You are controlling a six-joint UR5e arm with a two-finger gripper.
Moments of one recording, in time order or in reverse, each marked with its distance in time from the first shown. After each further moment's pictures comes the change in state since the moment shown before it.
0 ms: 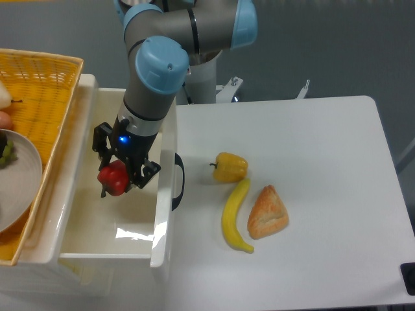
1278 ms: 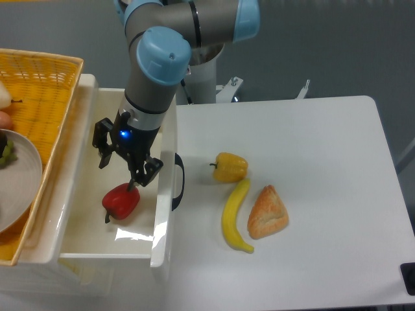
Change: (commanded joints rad) arm 0.038 0.015 0.029 0.000 -0.003 0.009
